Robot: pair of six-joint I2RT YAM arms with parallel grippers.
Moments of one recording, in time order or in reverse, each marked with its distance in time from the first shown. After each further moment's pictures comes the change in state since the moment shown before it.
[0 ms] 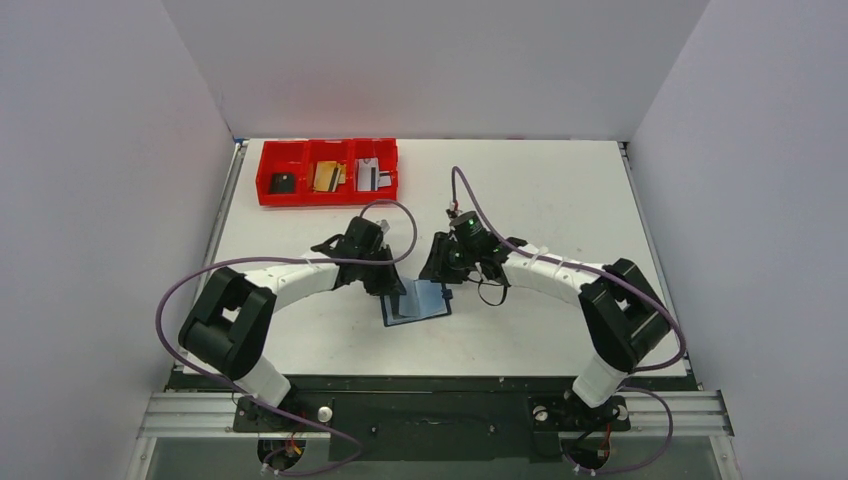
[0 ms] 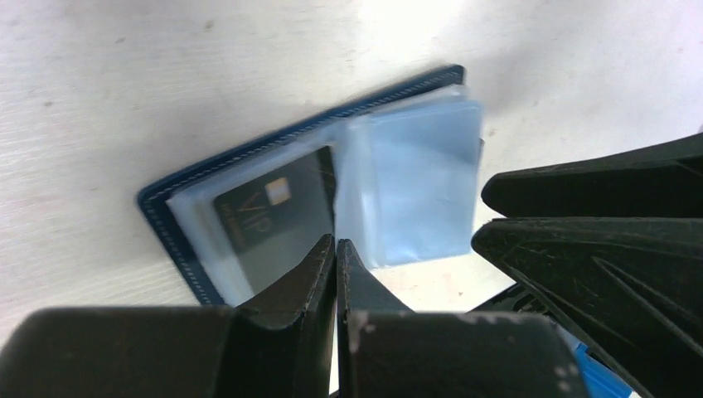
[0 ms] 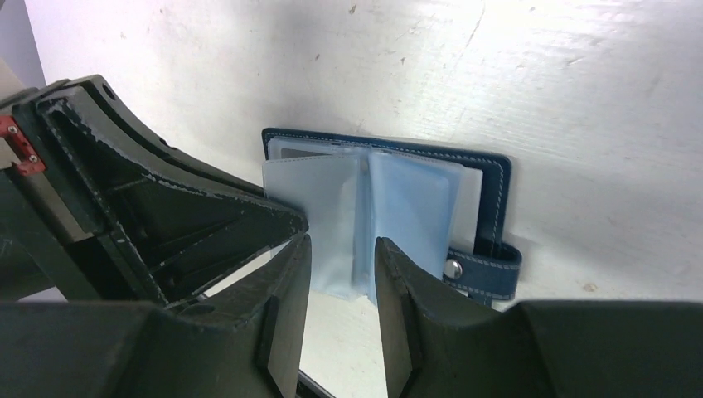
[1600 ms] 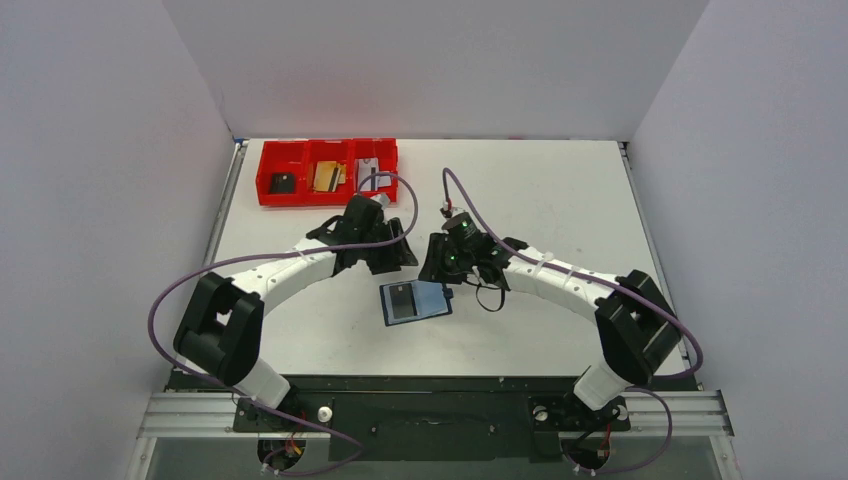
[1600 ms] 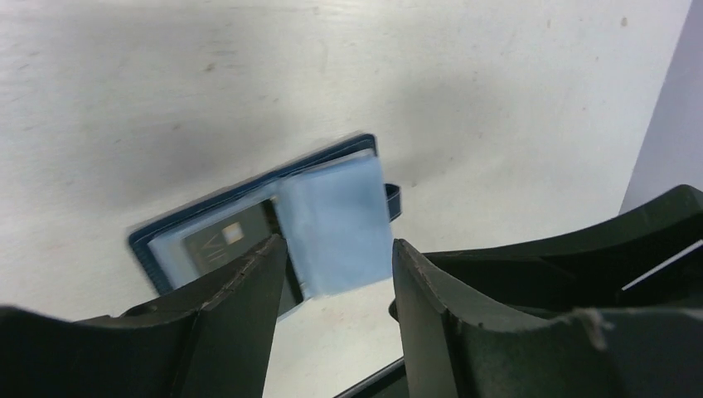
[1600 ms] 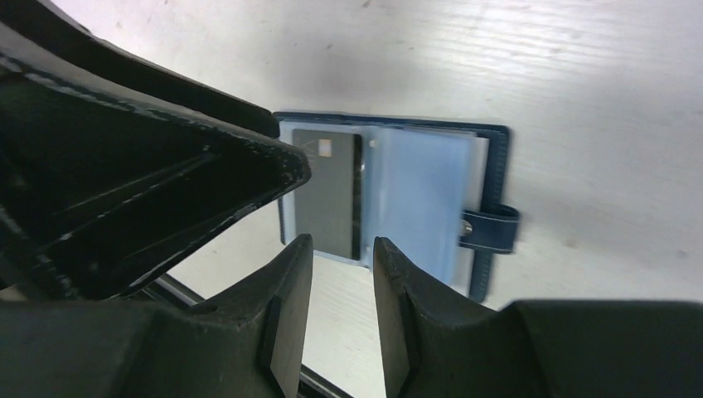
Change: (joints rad) left arm -0.028 0.009 0.190 -0.039 -0.055 -0.013; right arm 0.054 -0.132 0.018 -0.139 0.146 -0.042
